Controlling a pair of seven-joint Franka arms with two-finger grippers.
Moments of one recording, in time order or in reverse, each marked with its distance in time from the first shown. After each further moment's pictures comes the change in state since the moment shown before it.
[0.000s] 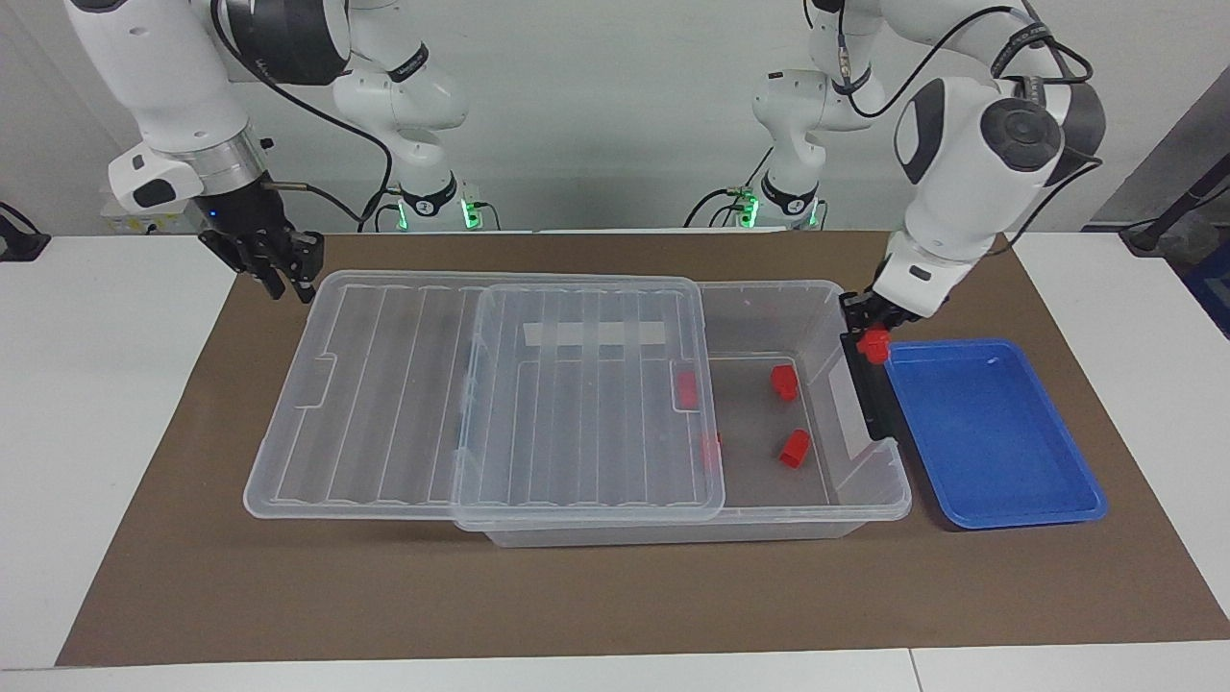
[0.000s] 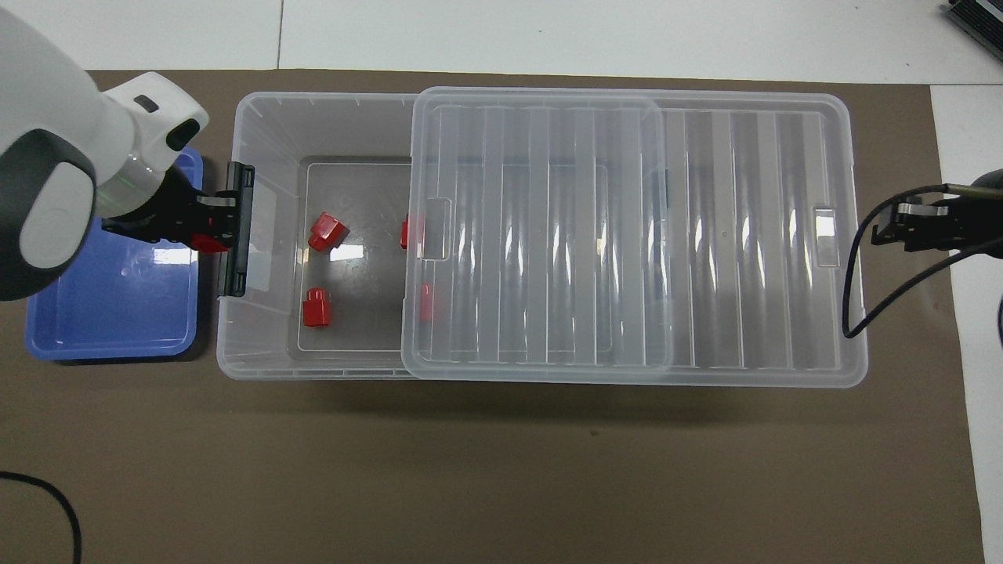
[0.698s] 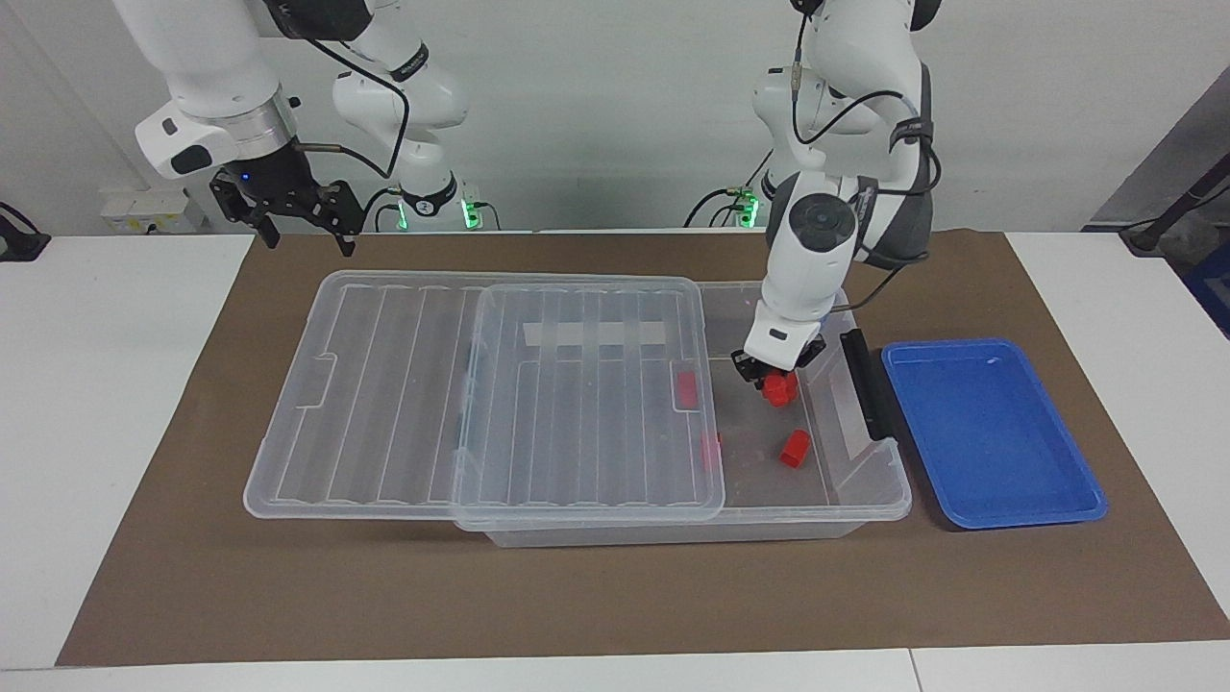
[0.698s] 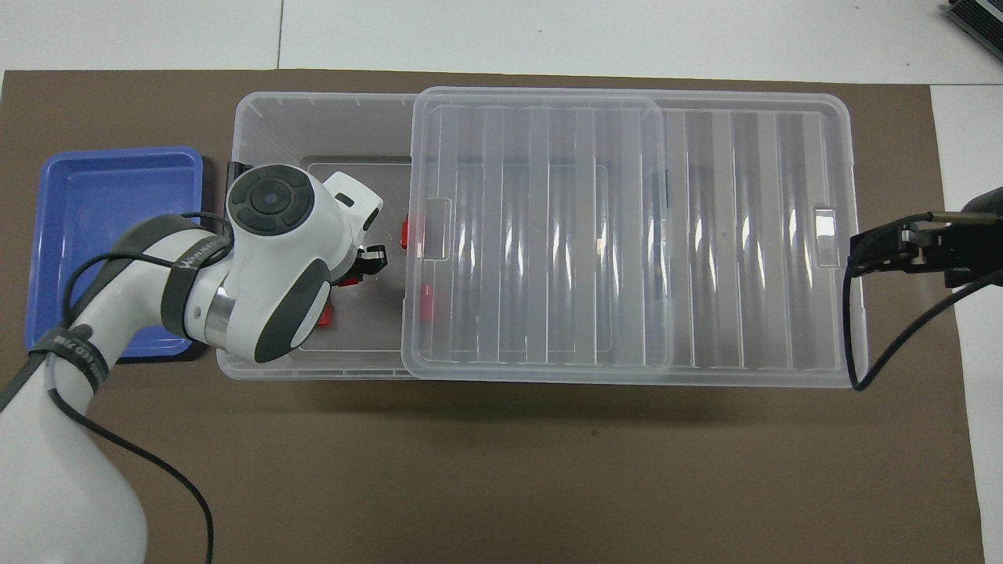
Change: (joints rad) left arm -0.229 0.029 -0.010 -0.205 0.036 0.293 -0.423; right arm 0.084 0.000 0.004 0.134 -0.042 -0.281 0.000
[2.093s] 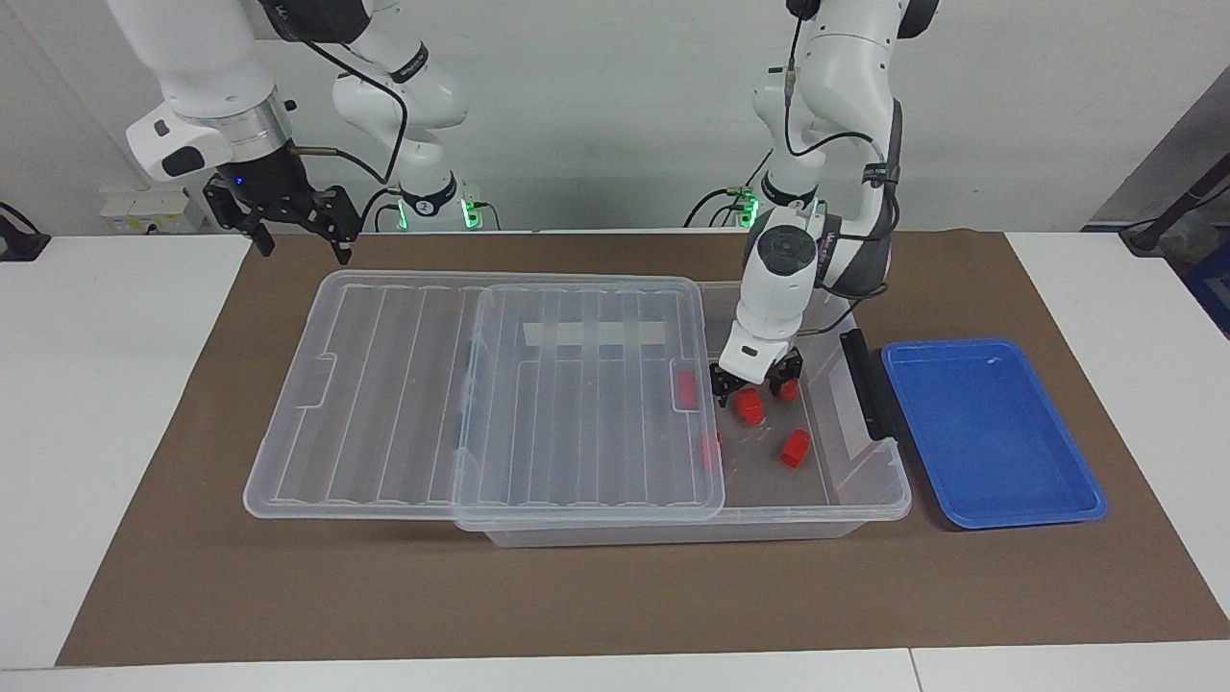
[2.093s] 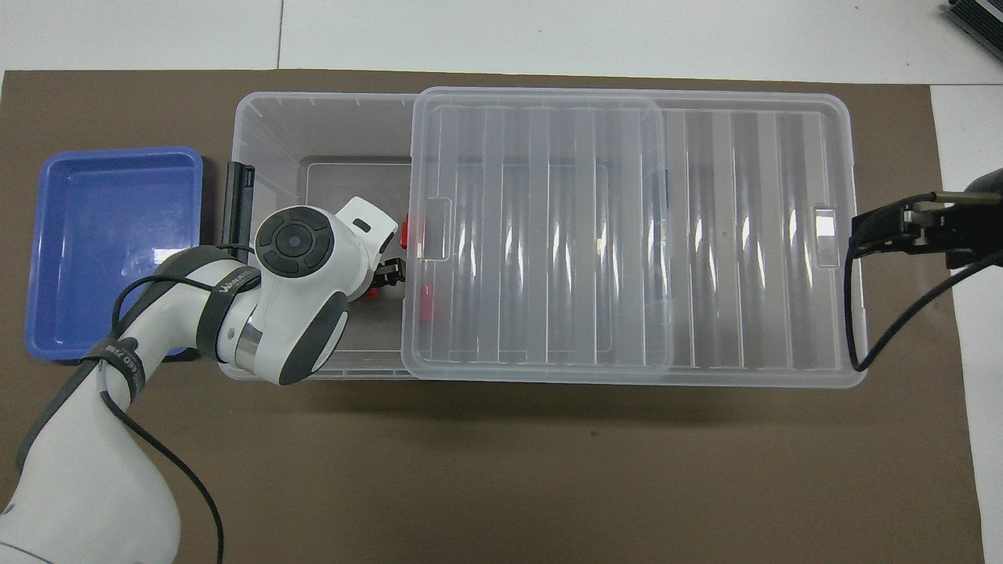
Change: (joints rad) left arm -0.022 0.054 -0.019 -0.278 0.063 0.397 -0.018; right arm 0.000 0.032 0.000 0.046 -0.002 0.014 -0.001
